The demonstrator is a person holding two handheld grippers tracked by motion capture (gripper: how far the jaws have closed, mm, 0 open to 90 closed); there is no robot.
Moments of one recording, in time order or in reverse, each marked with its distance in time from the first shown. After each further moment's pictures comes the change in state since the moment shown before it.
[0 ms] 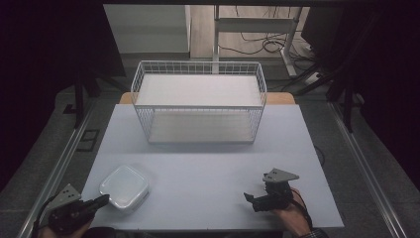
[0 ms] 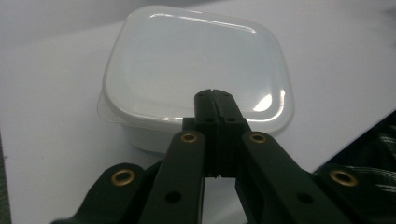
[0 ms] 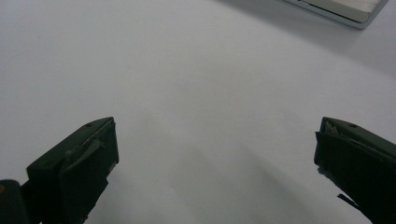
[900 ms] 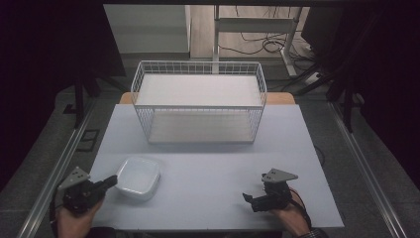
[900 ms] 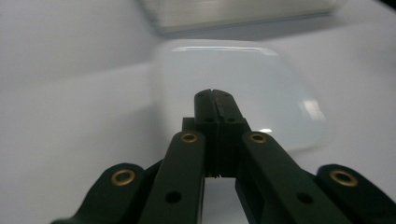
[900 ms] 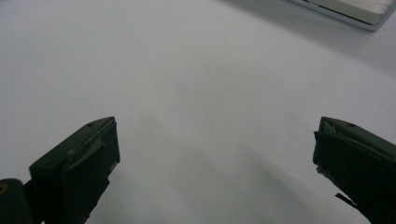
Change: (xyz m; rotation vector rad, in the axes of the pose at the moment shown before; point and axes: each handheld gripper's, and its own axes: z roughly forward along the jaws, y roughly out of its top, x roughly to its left) left arm 0.027 0.028 0.036 -0.087 0.120 -0.085; right arm 0.002 0.001 0.002 -0.009 0.023 0.003
